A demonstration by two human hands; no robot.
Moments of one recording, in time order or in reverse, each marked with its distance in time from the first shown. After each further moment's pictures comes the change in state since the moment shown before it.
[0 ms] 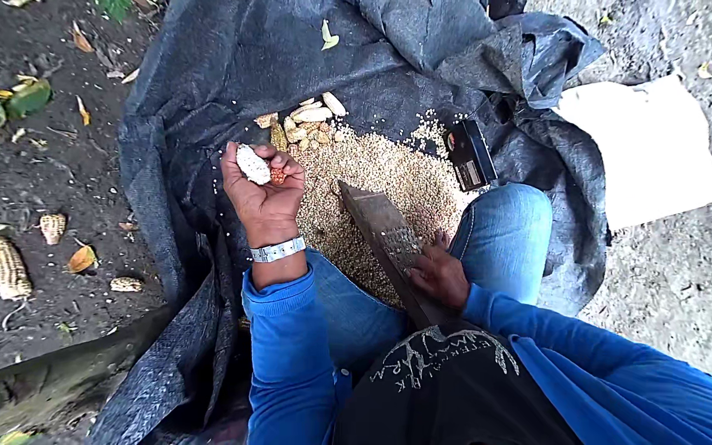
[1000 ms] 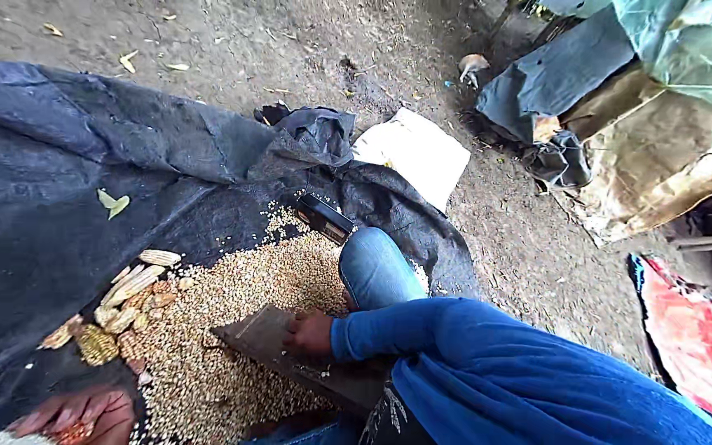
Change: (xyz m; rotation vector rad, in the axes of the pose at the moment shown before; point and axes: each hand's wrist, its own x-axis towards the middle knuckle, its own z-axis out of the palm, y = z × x) left_hand 0.074 -0.004 -0.049 -0.175 0.001 -0.162; right_hand 0.082 0.012 0.013 0.017 -0.391 0.192
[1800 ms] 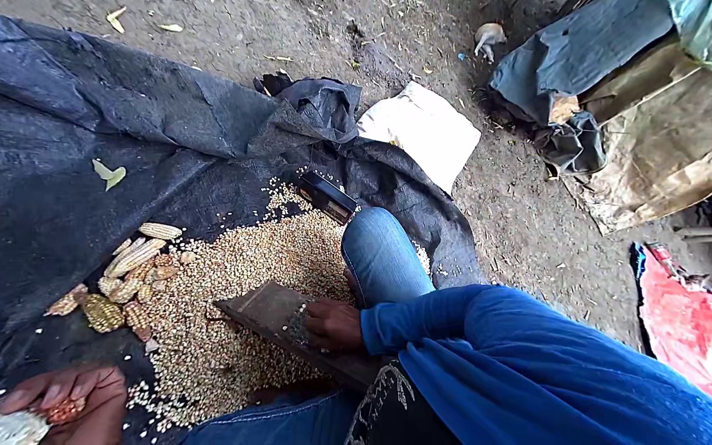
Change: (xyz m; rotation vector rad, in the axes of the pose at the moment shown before) left_hand 0.000 0.016 -0.028 -0.005 -0.036 0.047; right_hand -0.064 -0.002 0.012 0.135 0.157 -0.096
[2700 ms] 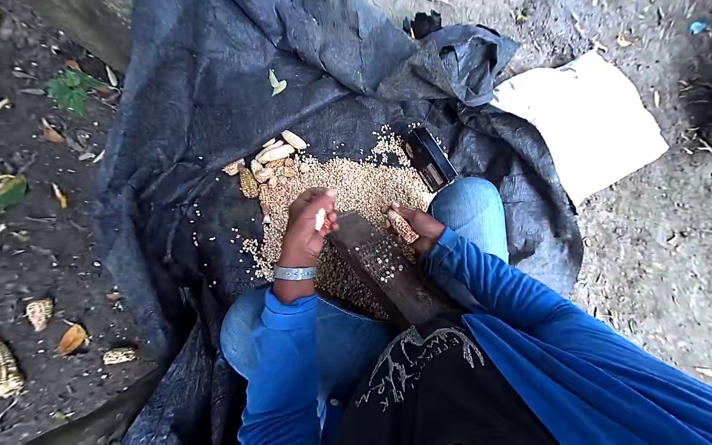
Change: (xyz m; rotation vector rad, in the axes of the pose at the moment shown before) left_hand -0.038 -0.109 0.055 1.031 0.082 -0.308; right_hand 0.045 0.034 -0.054 1.509 0.103 0.538
